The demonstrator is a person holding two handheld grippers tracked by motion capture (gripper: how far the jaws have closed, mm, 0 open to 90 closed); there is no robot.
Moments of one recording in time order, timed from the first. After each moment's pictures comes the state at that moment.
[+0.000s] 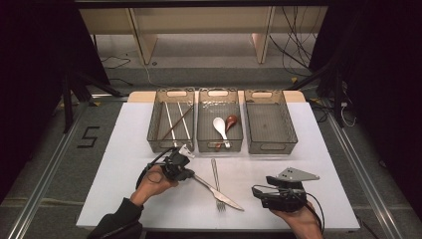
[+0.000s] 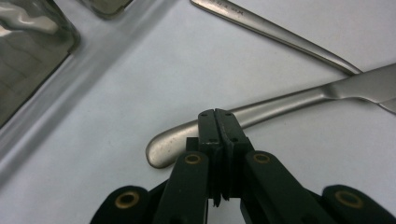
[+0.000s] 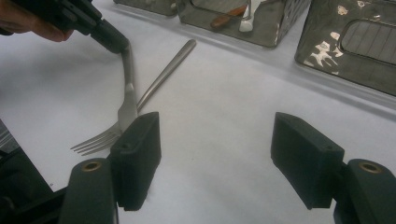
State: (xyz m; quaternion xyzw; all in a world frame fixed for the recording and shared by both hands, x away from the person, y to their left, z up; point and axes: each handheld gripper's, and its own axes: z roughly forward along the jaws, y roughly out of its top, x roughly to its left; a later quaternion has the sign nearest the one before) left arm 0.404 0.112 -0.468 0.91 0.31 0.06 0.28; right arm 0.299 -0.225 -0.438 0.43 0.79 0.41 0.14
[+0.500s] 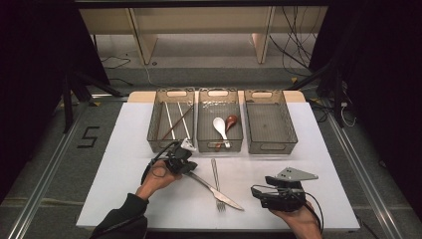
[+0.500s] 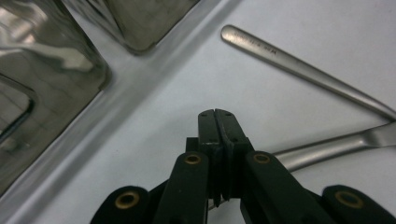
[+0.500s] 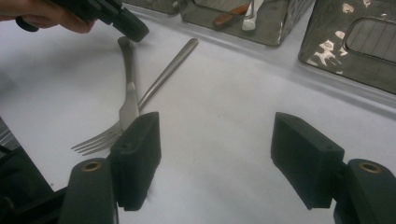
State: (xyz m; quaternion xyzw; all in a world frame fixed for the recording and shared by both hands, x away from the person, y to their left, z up) left arm 0.425 0.105 -0.476 0.90 0.33 0.07 0.29; right arm 0.300 -0.224 -0.439 0.43 0.79 0.41 0.13
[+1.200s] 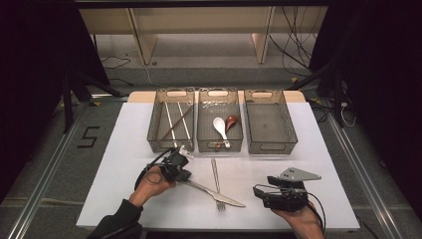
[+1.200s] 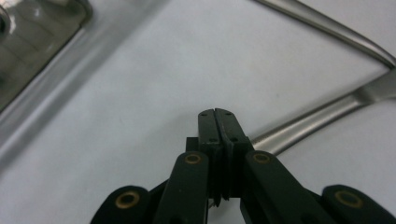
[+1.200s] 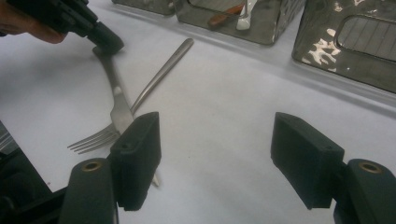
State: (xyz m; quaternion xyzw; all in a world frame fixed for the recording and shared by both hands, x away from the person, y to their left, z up) left arm 0.399 0.116 -0.470 0.91 0.33 0.06 0.23; right arm 0.300 -0.230 -0.440 0.43 0.79 0.42 0.13
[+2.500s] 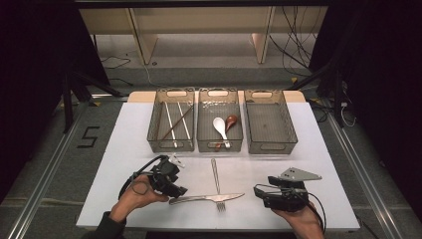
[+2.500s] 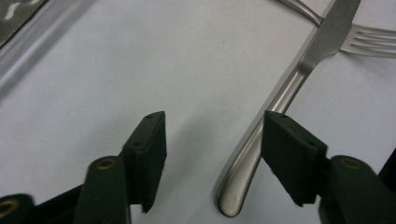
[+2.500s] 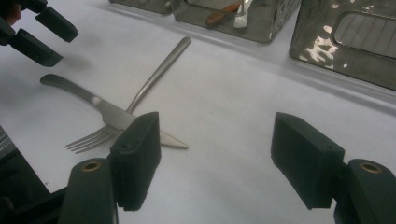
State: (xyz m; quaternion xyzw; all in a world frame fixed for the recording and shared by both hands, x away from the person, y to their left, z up) left arm 0.363 0.131 -0.443 0.92 0.33 0.04 0.22; right arm 0.300 -0.232 -0.440 0.44 0.79 0.41 0.13
